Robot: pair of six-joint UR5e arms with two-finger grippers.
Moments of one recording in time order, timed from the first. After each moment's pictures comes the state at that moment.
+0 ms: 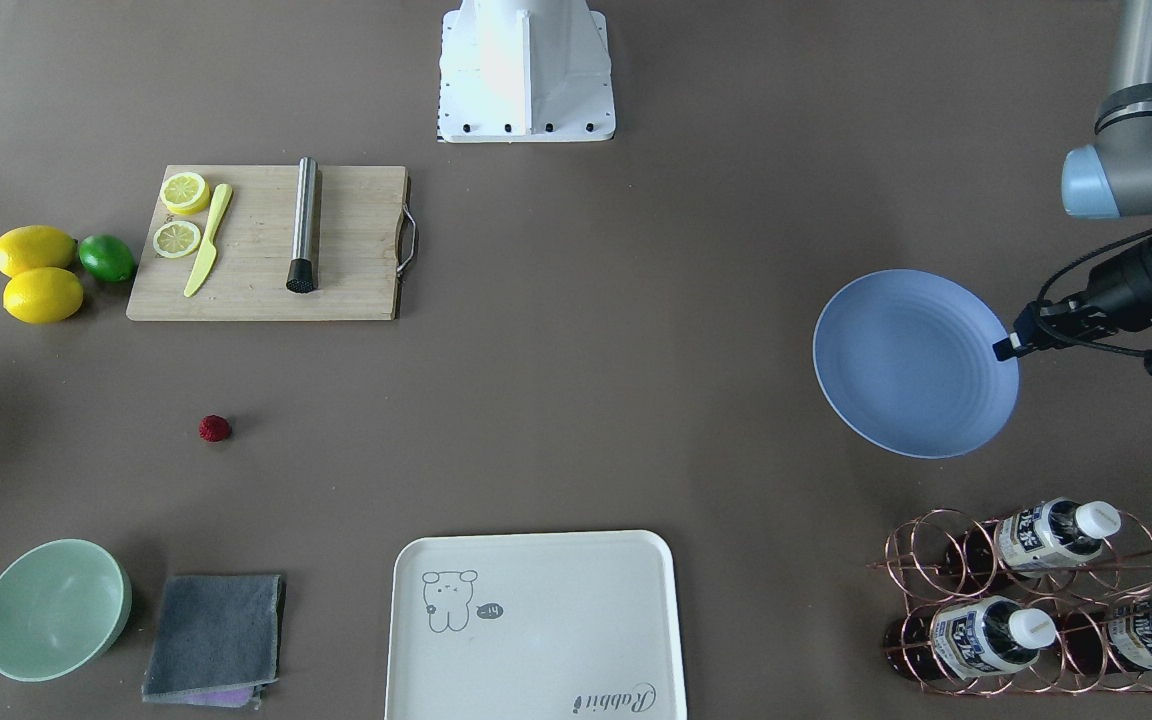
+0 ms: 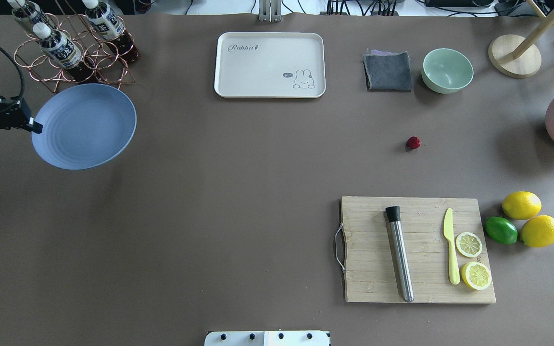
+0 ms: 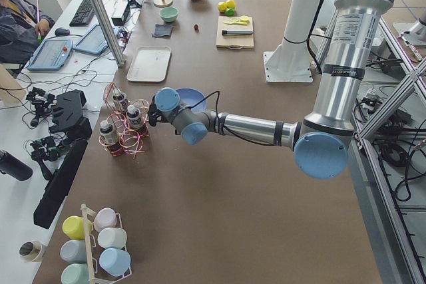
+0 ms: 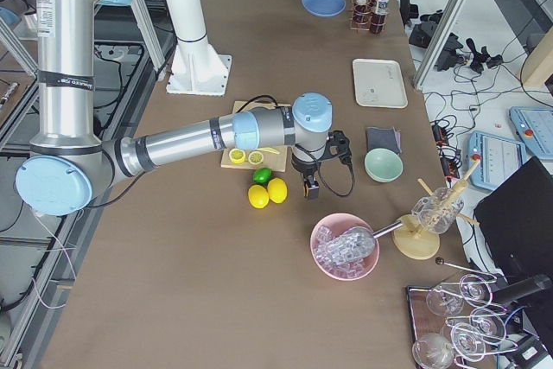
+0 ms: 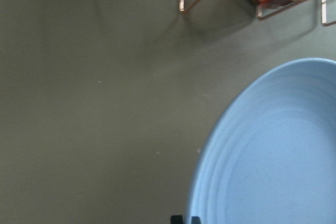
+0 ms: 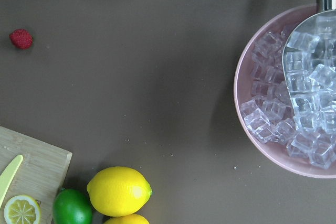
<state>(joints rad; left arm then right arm) -1.11 -1.75 -1.54 -2.23 -2.52 -1.02 1.44 -1.63 1.92 -1.70 2.41 -0.09</state>
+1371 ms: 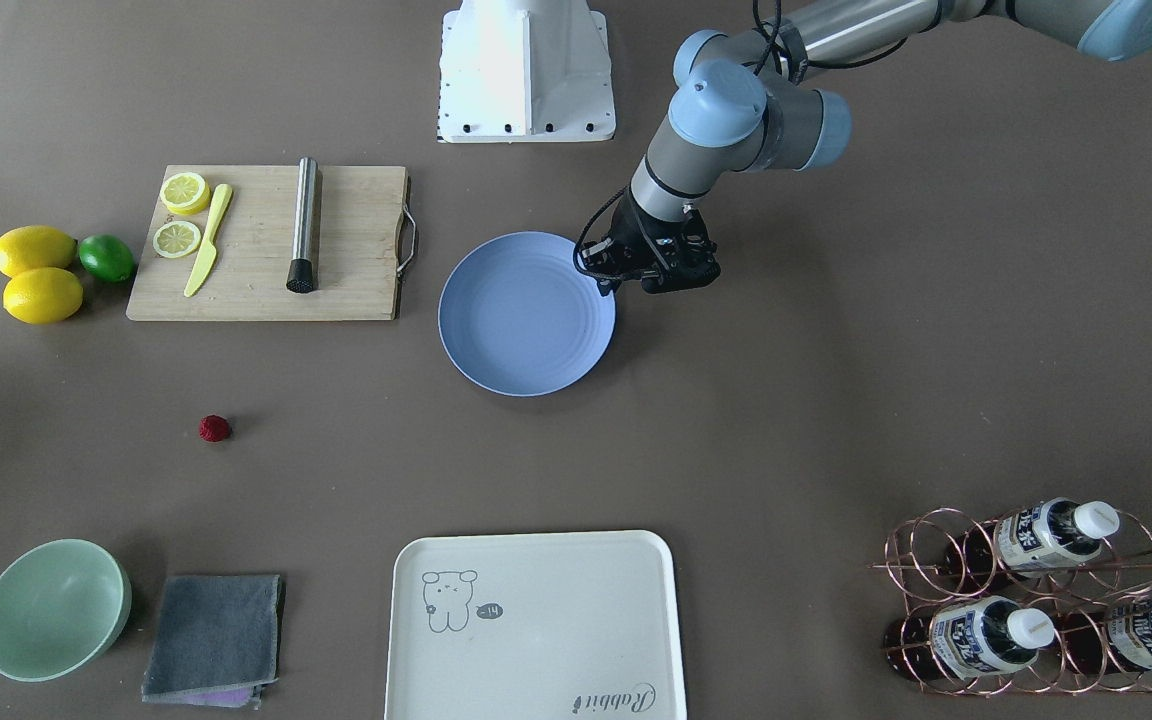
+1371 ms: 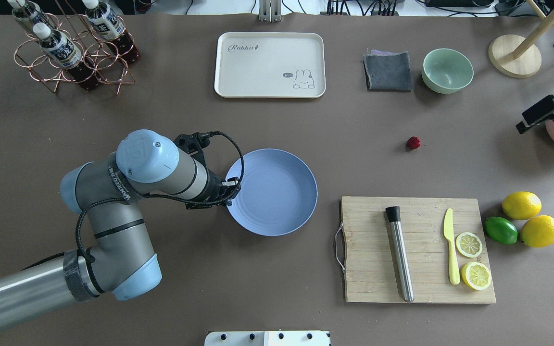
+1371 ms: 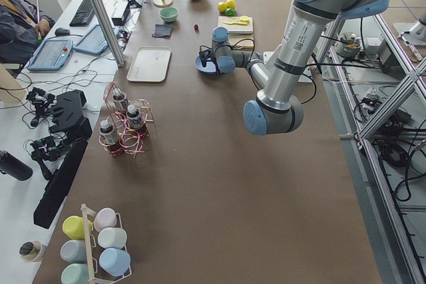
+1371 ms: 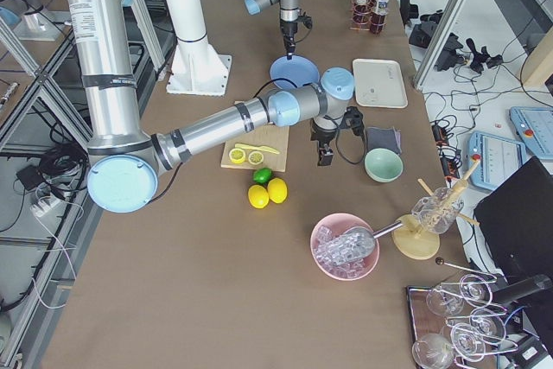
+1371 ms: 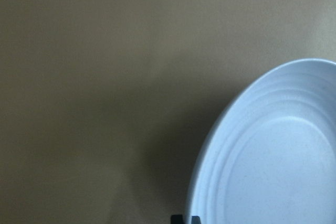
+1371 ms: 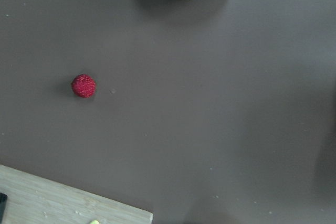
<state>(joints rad) -0.49 -2.11 -1.64 -1.99 -1.94 -1.60 1.19 -1.43 1.85 -1.64 2.36 0.29</state>
